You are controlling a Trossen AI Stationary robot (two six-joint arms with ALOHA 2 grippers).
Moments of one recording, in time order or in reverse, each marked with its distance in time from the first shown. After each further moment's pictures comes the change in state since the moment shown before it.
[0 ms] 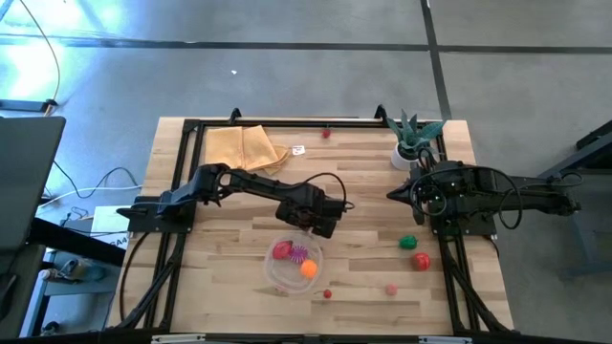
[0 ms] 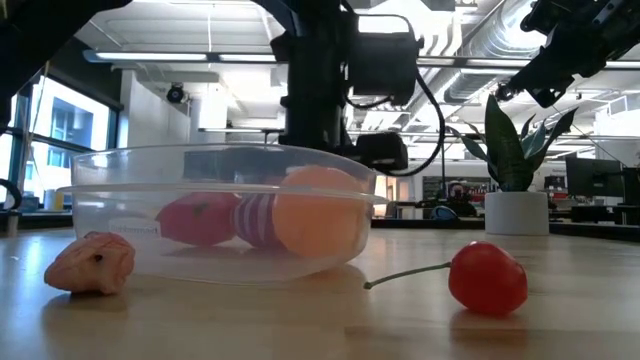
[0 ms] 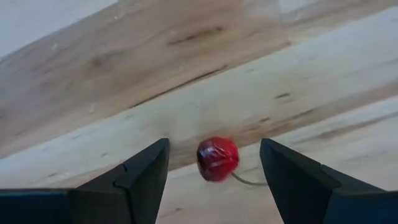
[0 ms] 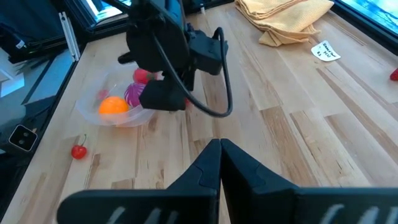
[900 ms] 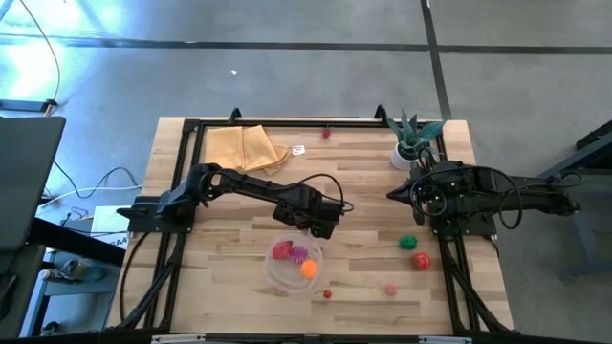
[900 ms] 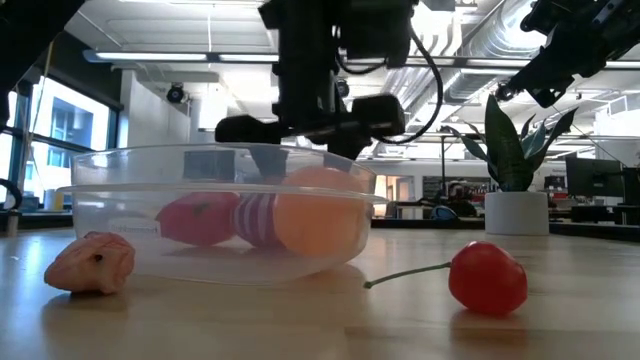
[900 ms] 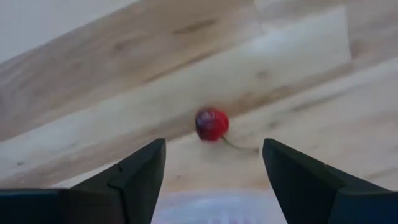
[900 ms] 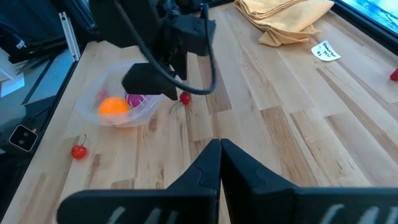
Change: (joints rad) left arm -0.031 -0.068 -0.003 -0.028 -0.068 -0.041; right arm 0.000 0.000 0.000 0.000 0.000 0.000
